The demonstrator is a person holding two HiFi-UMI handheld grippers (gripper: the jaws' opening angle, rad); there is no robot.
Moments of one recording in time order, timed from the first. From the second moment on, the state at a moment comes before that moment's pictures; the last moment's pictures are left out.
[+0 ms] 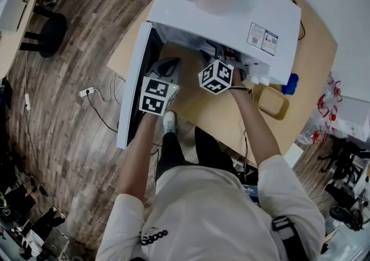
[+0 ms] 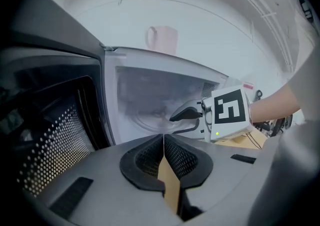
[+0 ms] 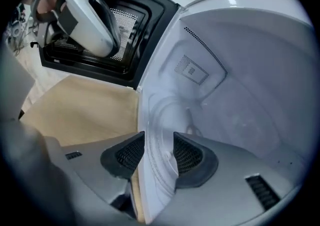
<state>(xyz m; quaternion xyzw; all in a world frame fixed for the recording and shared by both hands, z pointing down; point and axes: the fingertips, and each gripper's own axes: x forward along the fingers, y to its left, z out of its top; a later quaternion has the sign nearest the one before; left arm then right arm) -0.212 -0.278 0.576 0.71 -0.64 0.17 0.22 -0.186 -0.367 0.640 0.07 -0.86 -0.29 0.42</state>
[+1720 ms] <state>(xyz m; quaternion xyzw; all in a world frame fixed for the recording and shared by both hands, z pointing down) -0.220 -0.273 0.575 0.72 -0.64 0.13 0.23 -0.170 -0.308 0.651 0.04 -0.81 -0.38 0.43</state>
